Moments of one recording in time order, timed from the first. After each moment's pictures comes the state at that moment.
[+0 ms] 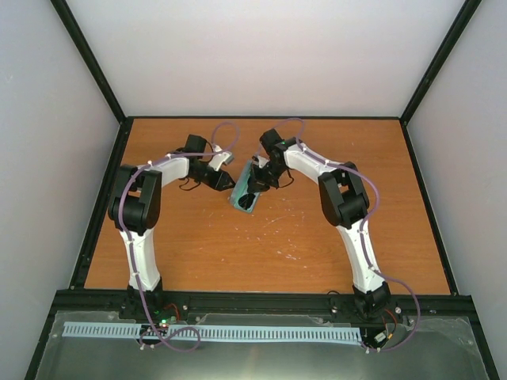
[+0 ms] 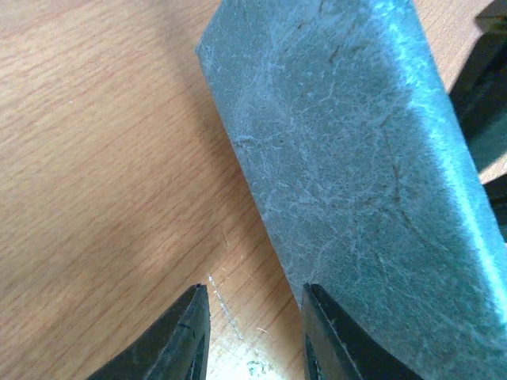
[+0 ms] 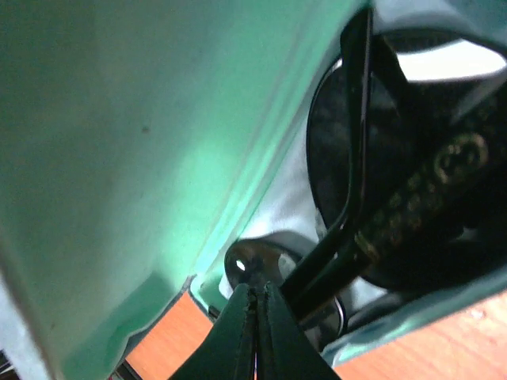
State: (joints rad) left arm -0.24 2.02 1.33 -0.46 0.64 0.28; right arm 0.53 2.32 1.88 -0.86 -0.64 0.47
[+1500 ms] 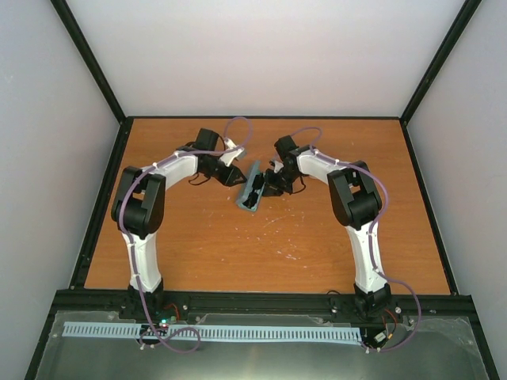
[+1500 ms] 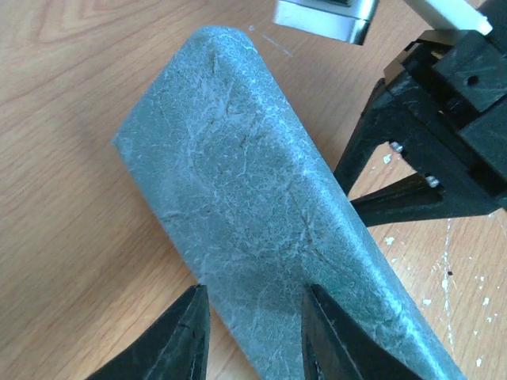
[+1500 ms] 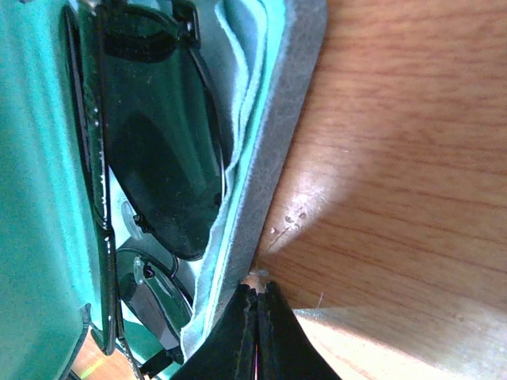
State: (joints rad) left arm -0.32 1.99 1.39 -0.47 0.61 0.27; right arm 0.46 2.24 1.65 -0.72 -0.57 0.54
